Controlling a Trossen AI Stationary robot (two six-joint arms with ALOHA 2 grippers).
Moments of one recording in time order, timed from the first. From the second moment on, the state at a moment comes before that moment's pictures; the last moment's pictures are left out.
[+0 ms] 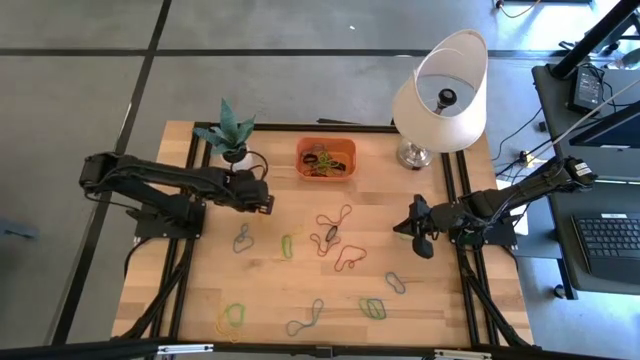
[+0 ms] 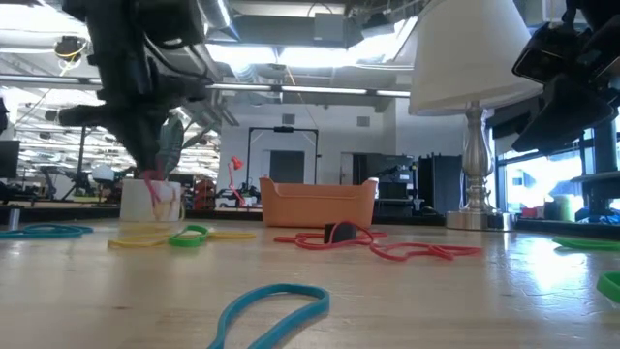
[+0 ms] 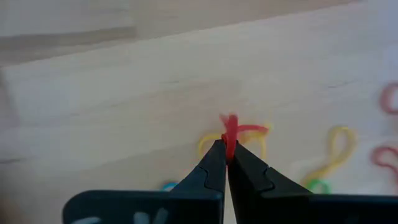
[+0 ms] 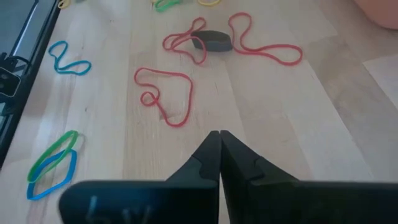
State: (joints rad) left arm 0.04 1.21 0.76 -0.84 -0.20 -1.34; right arm 0.32 0.68 0.30 -0.26 0.21 0.48
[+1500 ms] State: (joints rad) left arm 0.03 1.45 0.76 -0.90 -0.13 -1.20; right arm 0.32 0.68 0.30 -0.26 0.22 0.49
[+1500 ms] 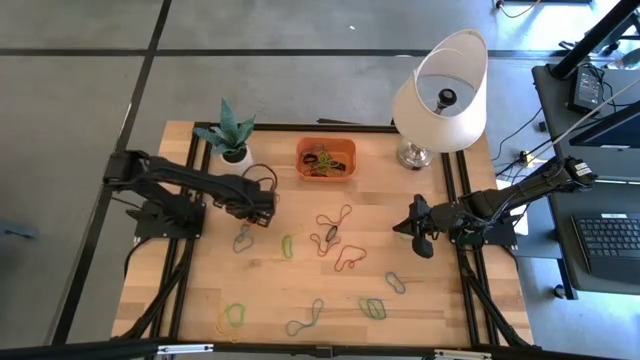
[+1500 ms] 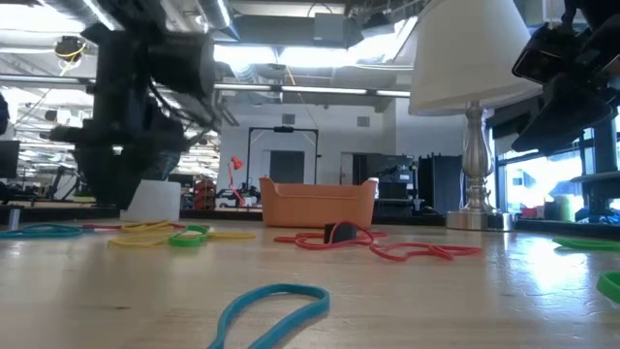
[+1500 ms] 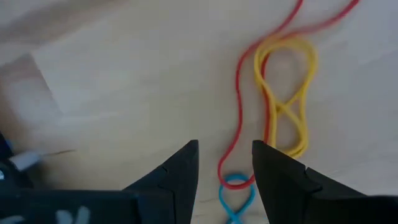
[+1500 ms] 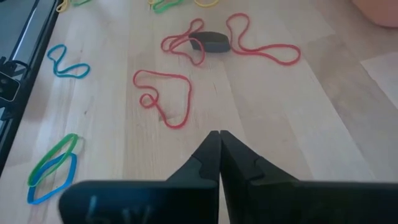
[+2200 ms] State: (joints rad) left arm 0.02 1.43 0.79 -0.93 -0.10 -1.23; right arm 0.32 0.68 0.30 -0.25 0.22 0.50
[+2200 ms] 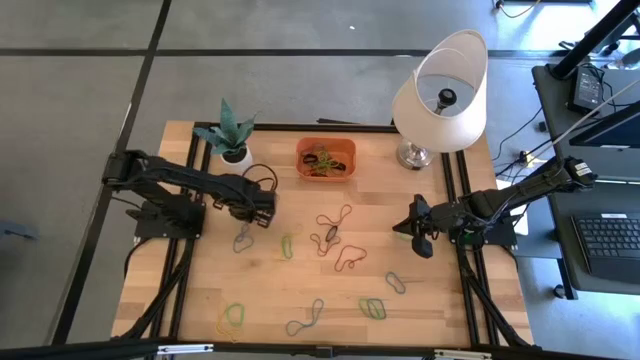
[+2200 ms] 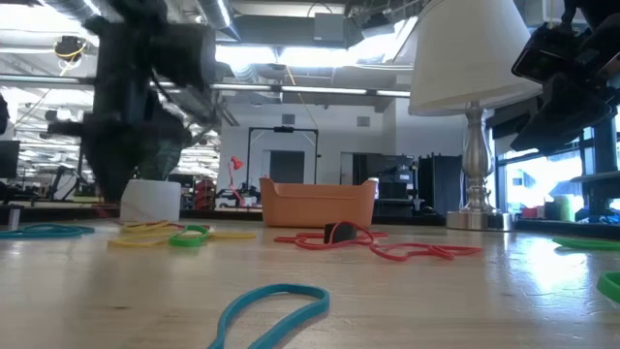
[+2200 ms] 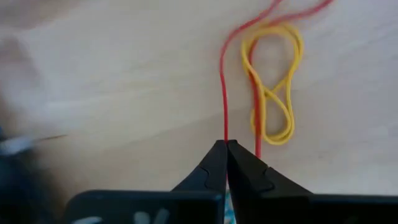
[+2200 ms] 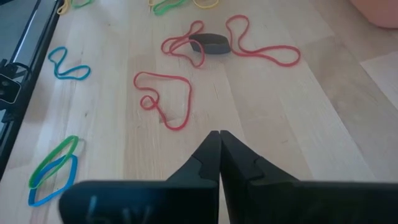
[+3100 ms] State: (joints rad) left arm -0.10 1.29 1.42 -1.37 -0.68 -1.06; right arm 0.32 0.68 0.30 -0.25 0.24 0.49
